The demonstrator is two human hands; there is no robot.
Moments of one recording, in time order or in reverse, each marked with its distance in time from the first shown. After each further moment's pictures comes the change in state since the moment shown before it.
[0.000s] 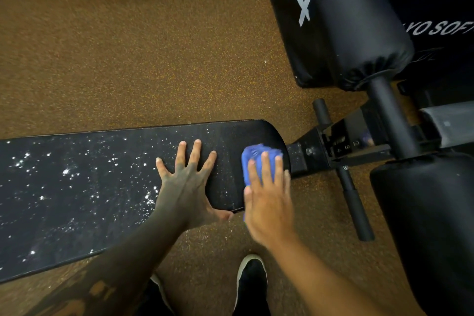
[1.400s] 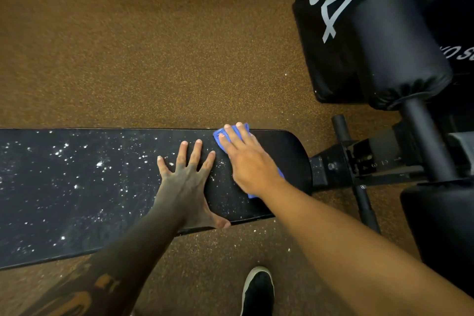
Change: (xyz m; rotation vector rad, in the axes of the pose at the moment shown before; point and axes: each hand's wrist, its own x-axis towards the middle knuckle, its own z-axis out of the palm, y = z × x) left_hand -0.012 -0.045 -0.007 0.020 -0.061 -0.049; right_hand 0.106 -0.063 -0.013 0.042 0.025 -0.506
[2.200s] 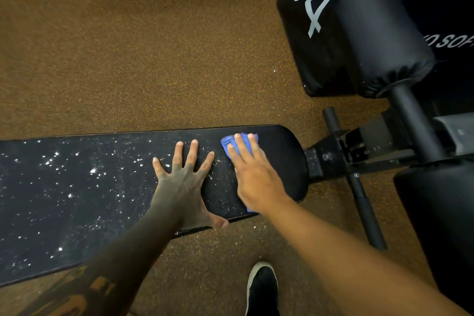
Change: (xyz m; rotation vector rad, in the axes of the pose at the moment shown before) left_hand 0.004 -0.004 0.004 0.050 0.004 0.046; right_hand -0.043 -0.011 0.007 0.036 0.012 0.177
